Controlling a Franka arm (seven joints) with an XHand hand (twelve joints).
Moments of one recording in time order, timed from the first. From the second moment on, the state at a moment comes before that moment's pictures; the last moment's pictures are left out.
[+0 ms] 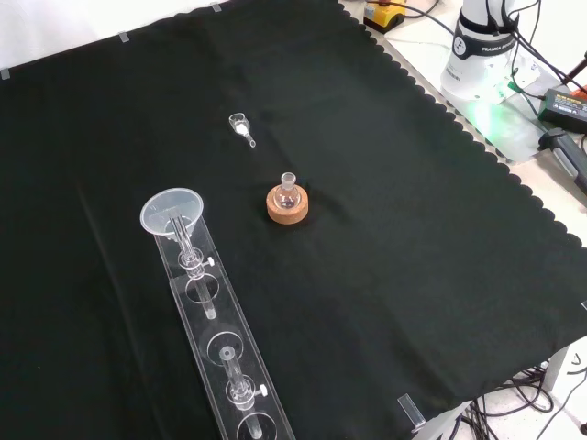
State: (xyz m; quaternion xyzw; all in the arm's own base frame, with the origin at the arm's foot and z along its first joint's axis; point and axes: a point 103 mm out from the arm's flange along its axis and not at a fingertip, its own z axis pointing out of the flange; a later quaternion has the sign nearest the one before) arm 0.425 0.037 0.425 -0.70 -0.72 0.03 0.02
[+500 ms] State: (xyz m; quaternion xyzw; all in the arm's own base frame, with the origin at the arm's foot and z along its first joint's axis) arm 0.535 0.083 0.397 -0.69 -0.72 -0.04 0.04
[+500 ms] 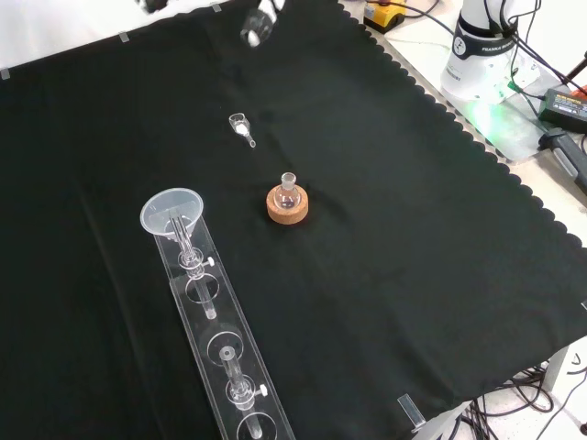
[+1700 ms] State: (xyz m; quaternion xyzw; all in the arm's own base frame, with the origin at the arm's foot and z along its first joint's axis) arm 0.655 0.147 0.305 -0.66 -0.74 -0.05 0.10
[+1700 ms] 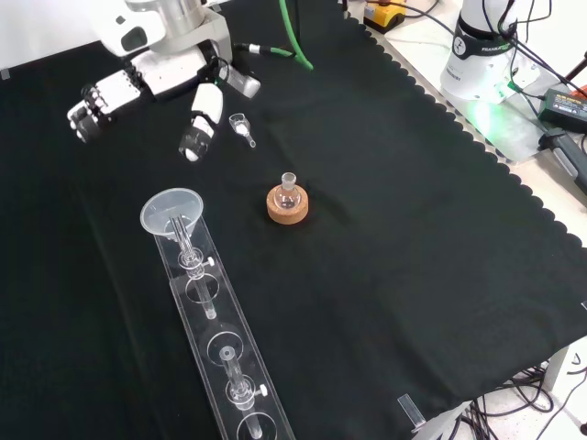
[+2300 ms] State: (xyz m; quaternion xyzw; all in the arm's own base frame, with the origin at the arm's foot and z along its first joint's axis) arm 0.661 0.182 0.271 -0.65 -0.75 -0.01 0.14
